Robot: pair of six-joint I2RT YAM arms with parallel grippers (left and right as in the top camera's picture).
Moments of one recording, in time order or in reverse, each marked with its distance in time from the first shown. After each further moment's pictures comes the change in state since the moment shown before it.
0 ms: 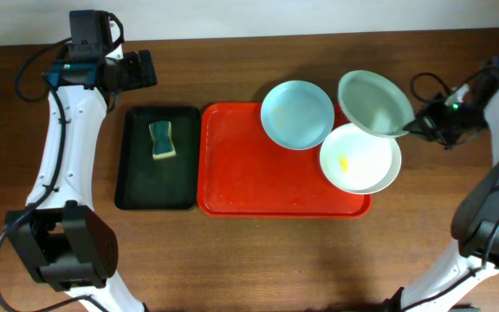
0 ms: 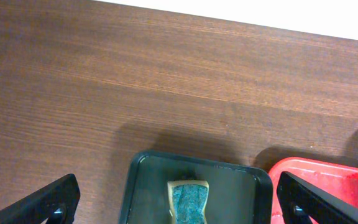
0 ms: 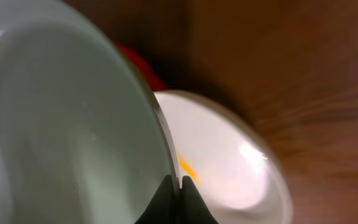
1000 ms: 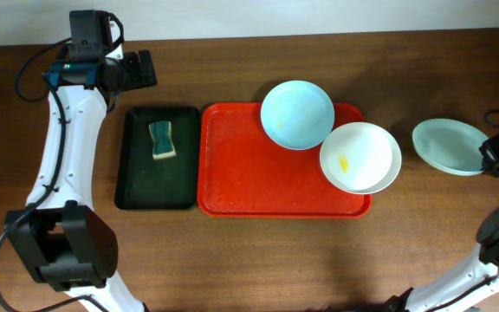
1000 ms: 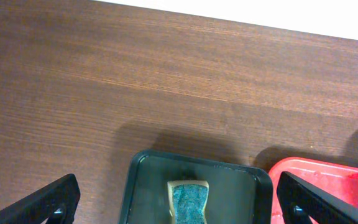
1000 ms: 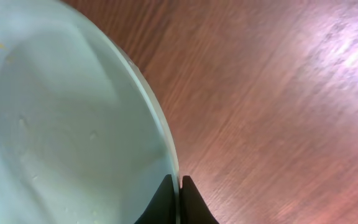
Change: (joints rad) left arm 0.000 0.000 0.000 0.000 0.000 0.000; right arm -0.260 0.000 0.000 -0.032 0.504 0.047
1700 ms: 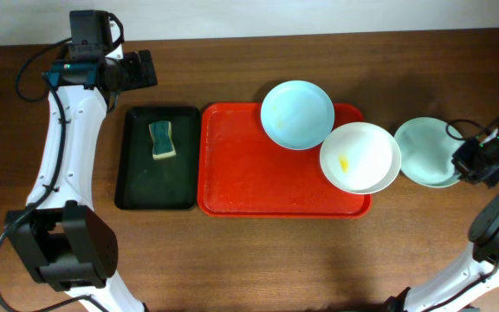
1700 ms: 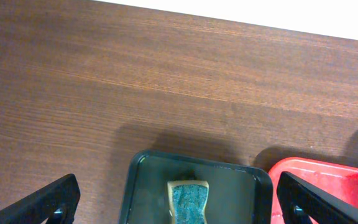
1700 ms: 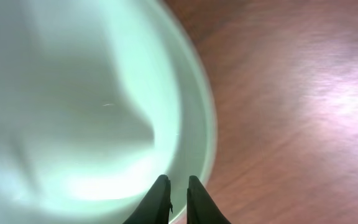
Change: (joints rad) left arm 0.000 0.000 0.000 0.000 0.000 0.000; right arm 0.090 -0.005 -0.203 0.197 -0.021 -0.206
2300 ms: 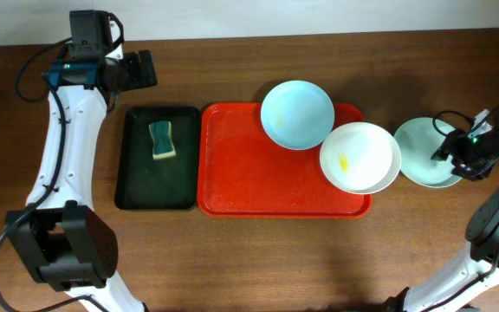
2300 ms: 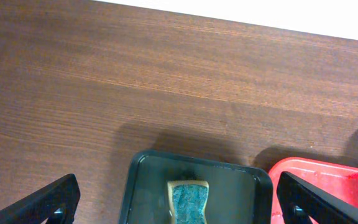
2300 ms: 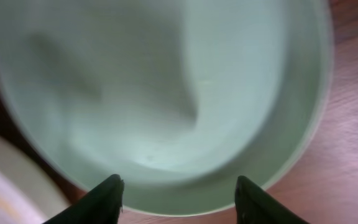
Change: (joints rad) left arm 0.000 0.000 0.000 0.000 0.000 0.000; right arm 0.025 0.000 0.037 -0.050 -0.126 -0.217
